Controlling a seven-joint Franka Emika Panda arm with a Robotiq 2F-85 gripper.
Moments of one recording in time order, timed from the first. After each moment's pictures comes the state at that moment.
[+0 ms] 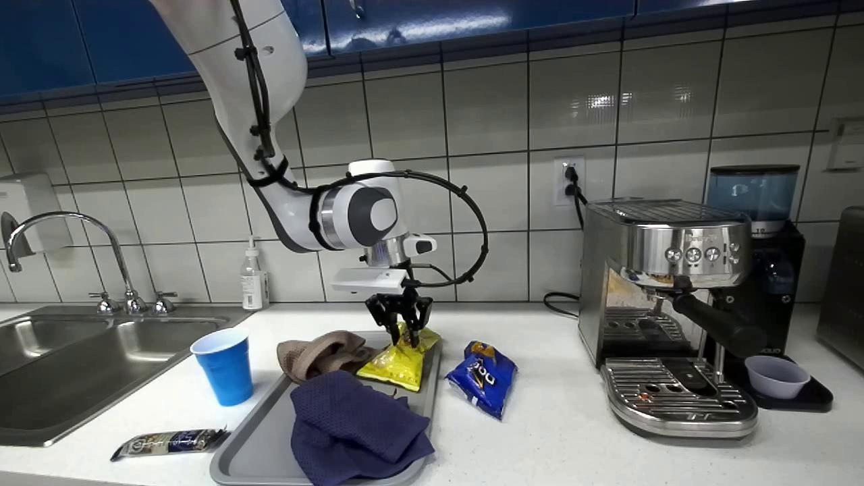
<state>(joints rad) -0.10 0.50 -0.10 -2.09 -0.04 2.67 -0.01</state>
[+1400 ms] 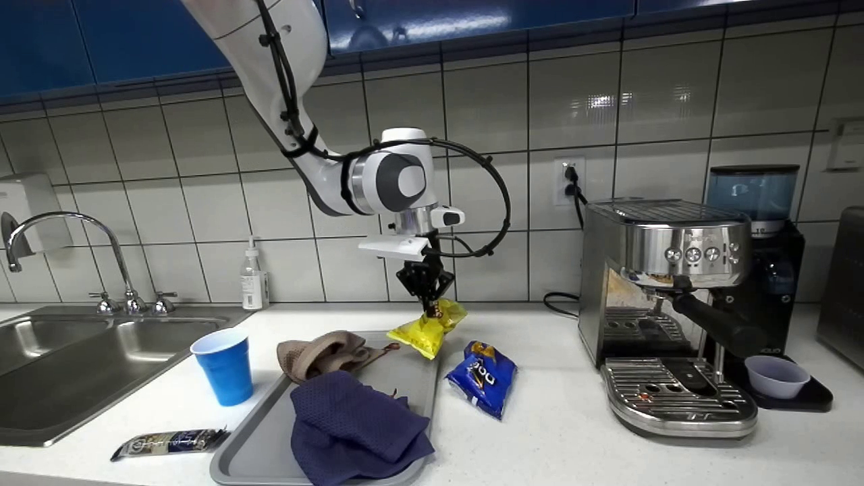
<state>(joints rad) -0.14 0.52 -0.12 -1.91 0.05 2.51 0.03</state>
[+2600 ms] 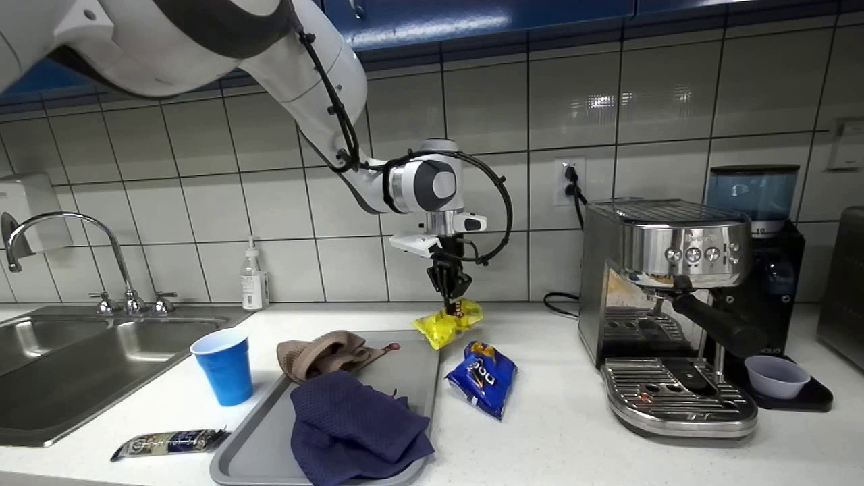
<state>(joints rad) -0.15 0.79 -0.16 -1.46 0.13 2.25 0.33</state>
